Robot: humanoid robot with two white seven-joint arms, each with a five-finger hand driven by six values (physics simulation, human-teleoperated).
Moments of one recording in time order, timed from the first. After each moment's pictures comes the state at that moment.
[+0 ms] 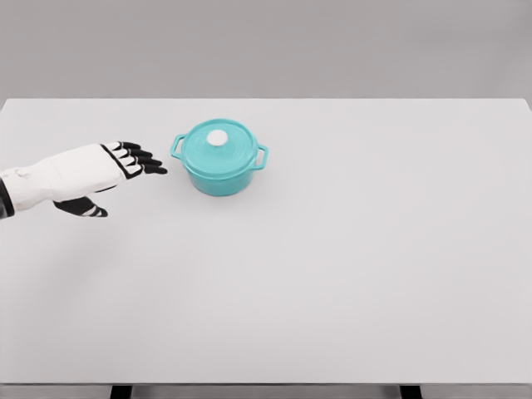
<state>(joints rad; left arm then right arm) -0.33 0.82 -0.25 -1.67 -0.45 -0.58 -0.57 0.01 0.00 0.75 -0.07 0.35 -0.21 0.08</state>
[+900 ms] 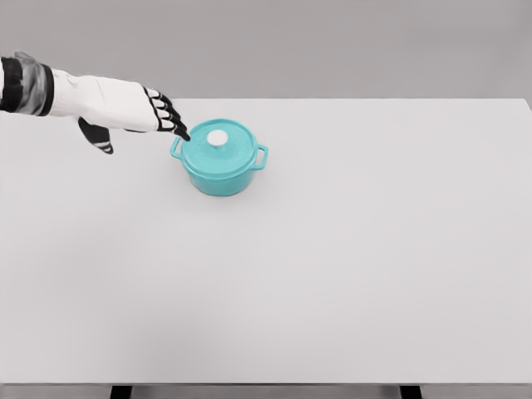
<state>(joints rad) -1.31 0.85 -1.27 -1.39 -0.28 -0.61 -0.61 0.03 0.00 0.75 -0.07 0.35 -0.21 0.08</state>
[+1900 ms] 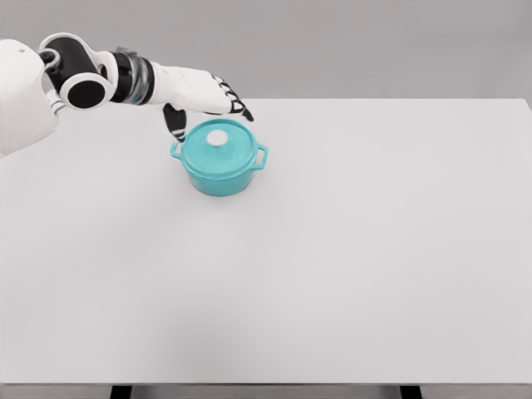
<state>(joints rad) -1.33 0.56 -1.31 -1.25 -0.31 -0.35 -0.59 0.03 0.00 0.75 -0.07 0.35 -0.21 0.08</state>
